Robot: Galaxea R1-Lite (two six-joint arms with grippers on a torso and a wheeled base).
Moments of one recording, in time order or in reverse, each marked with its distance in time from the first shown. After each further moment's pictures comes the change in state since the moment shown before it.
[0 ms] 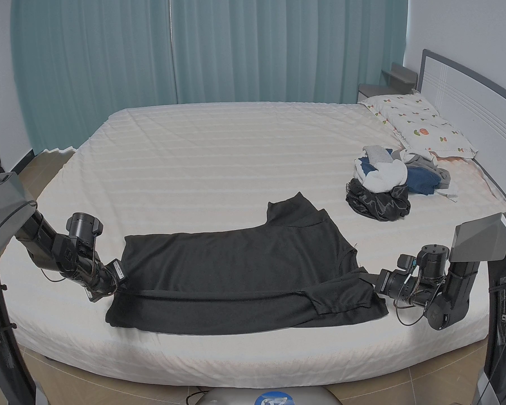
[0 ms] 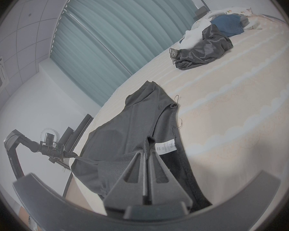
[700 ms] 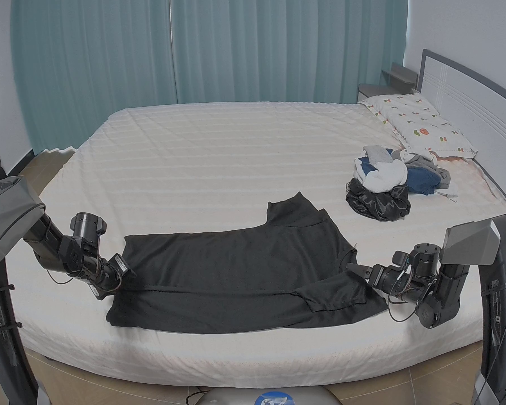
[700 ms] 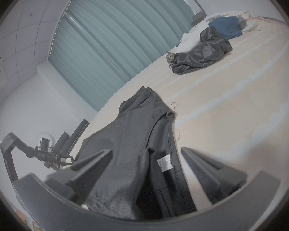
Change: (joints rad) left arm 0.000 0.063 -0.038 -0.082 0.003 -0.161; right arm 0.019 0.070 -0.101 -0.022 -0.076 0.030
